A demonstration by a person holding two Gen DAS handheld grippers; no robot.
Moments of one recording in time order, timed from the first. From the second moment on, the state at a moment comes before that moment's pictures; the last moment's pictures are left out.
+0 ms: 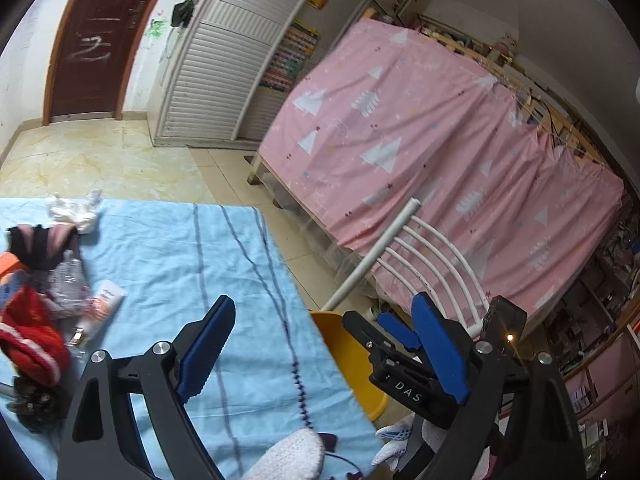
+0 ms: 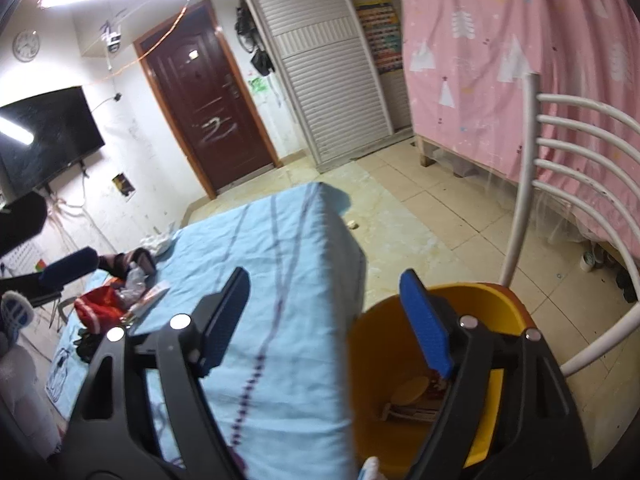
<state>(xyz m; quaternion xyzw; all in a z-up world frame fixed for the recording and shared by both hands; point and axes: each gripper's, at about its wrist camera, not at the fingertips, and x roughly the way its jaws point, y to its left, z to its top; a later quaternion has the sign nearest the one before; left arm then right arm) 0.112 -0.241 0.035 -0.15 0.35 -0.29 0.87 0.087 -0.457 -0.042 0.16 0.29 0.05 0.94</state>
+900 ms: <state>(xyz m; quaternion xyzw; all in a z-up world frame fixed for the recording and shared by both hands) 0.137 -0.042 0.035 -0.23 0.32 -0.17 0.90 0.146 -0.291 -0.011 0.06 0.31 0.15 0.94</state>
